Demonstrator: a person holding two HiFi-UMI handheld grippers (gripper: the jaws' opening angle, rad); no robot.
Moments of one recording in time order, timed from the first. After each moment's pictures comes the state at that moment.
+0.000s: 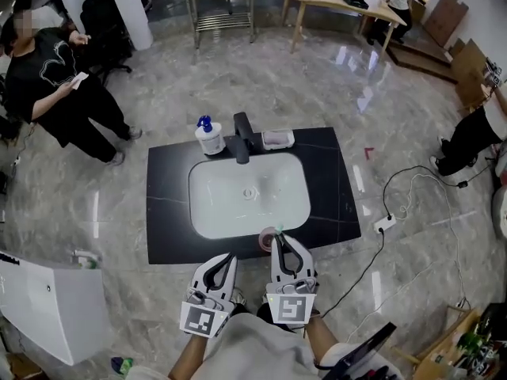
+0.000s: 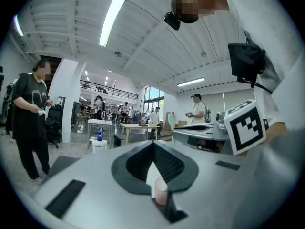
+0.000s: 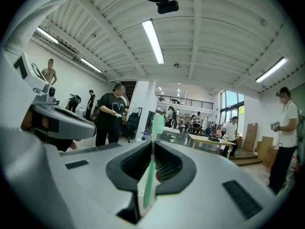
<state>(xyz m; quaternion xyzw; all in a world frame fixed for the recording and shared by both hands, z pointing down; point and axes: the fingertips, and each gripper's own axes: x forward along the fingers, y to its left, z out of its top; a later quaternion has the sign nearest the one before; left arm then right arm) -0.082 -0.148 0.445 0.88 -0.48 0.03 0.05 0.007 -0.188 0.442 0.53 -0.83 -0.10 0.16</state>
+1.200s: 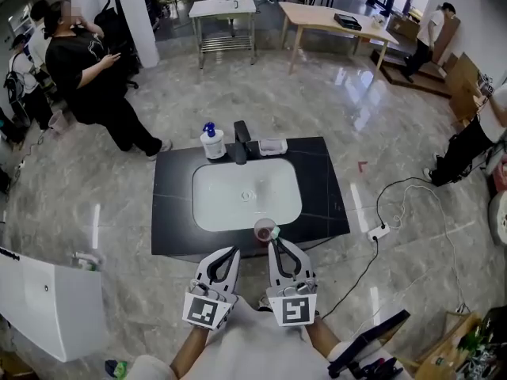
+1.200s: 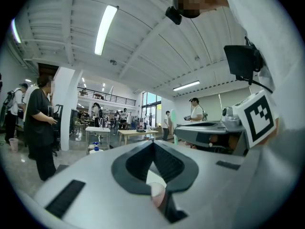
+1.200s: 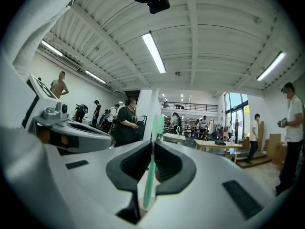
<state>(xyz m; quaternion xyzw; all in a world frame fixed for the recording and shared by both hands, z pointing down) -0.060 -0.111 0.399 0.88 -0.48 -0.01 0.02 0.014 -0.130 0.360 0.54 -0.84 -0.07 -0.06</state>
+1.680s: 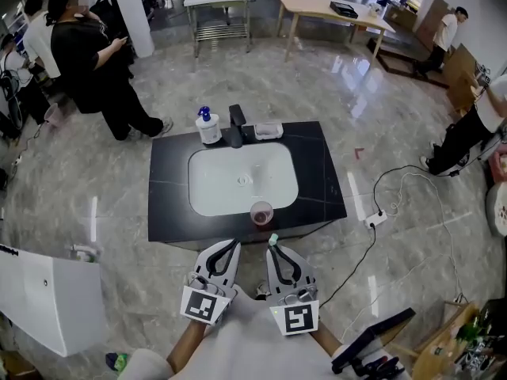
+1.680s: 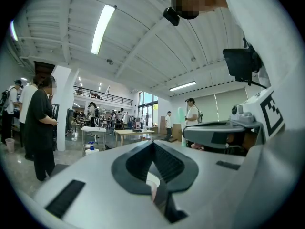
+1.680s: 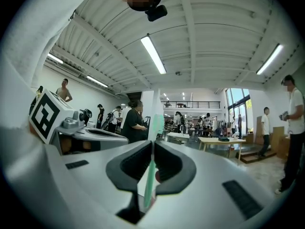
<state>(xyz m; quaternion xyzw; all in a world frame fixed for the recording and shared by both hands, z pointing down) -0.049 -0.089 0.398 0.89 -0.46 -0.01 0.02 0.016 -0.078 0.368 0.52 -0.85 -0.03 -0.05</state>
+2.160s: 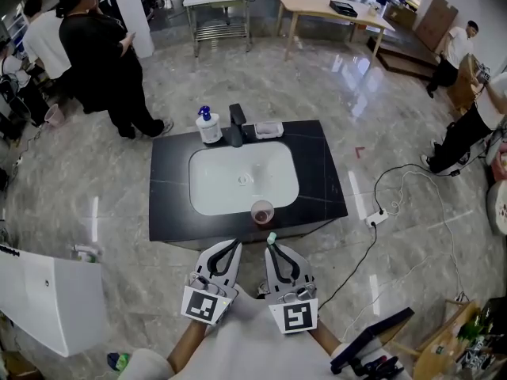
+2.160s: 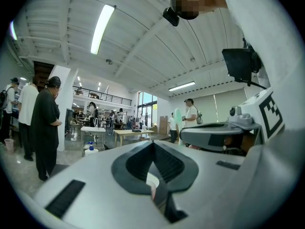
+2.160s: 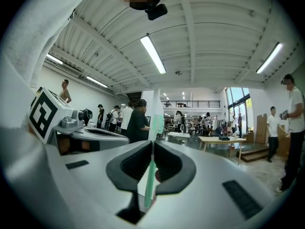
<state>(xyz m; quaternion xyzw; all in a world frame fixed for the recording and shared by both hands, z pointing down) -0.047 -0.086 0.398 0.89 -0.46 -0.01 0.02 0.013 -0.079 0.370 0.52 -0.85 -0.03 -0.05</state>
